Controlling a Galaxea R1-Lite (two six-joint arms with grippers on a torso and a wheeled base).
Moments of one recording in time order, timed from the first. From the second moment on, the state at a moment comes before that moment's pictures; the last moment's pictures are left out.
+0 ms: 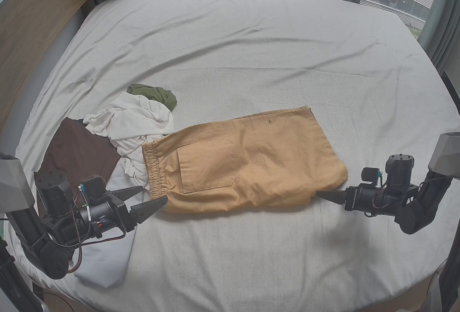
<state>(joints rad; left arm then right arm) -0.17 1.95 -0.18 -1.55 -0.56 -0.25 0.11 2.14 -0.52 -1.15 0.60 0.30</state>
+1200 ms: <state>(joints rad) -0.16 1.94 -0.19 -1.55 -0.56 -0.26 0.28 2.40 -0.69 -1.50 0.45 0.51</state>
